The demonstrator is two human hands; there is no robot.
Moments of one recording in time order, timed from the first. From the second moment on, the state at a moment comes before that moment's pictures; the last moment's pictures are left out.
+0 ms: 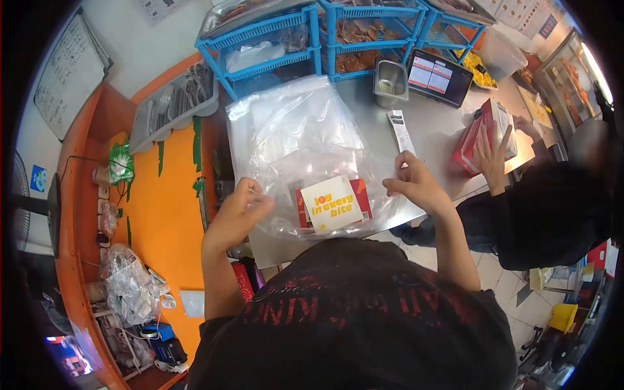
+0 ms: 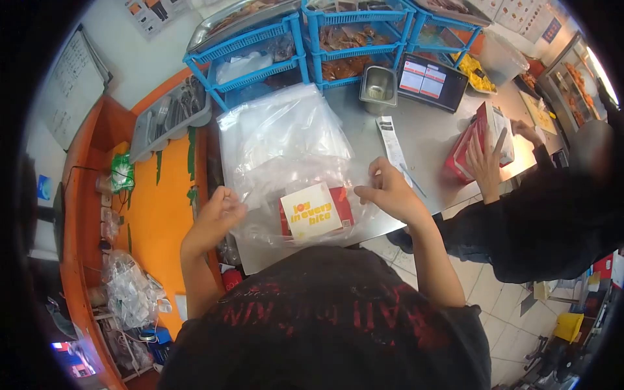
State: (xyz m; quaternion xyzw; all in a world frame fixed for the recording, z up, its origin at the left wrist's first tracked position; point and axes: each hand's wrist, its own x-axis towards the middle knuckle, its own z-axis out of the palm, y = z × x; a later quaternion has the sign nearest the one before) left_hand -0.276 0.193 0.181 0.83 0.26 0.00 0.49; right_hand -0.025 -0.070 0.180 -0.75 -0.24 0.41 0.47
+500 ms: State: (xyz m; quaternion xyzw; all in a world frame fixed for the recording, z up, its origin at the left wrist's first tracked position) left_hand -0.252 0.129 0.283 0.85 0.05 0.20 0.49; right_hand -0.098 -0.033 0.279 -0.62 -0.51 0.31 0.51
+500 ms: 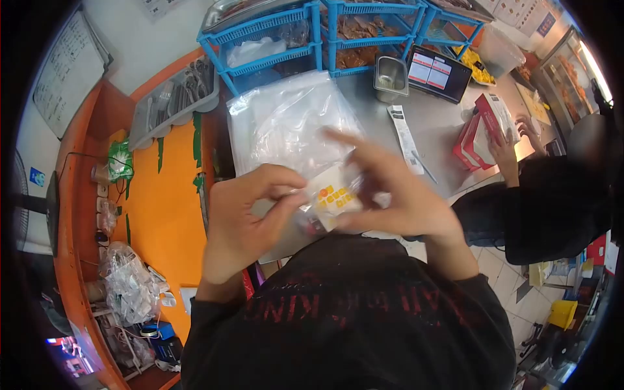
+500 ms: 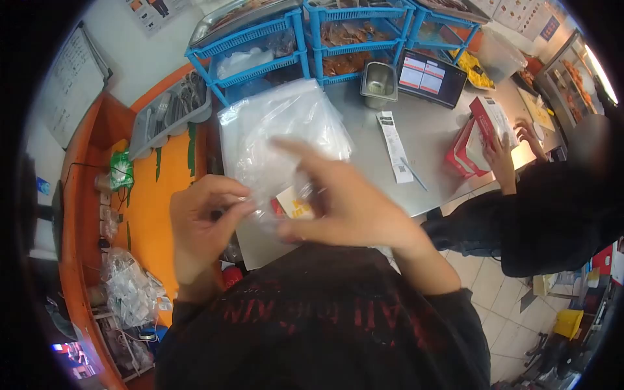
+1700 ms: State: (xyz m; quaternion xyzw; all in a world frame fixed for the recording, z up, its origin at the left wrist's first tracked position) left_hand -0.173 0.172 0.126 0.92 0.06 -0.12 0.36; right_hand -0.037 -0.038 0.057 -0.67 -0.42 0.11 0.60
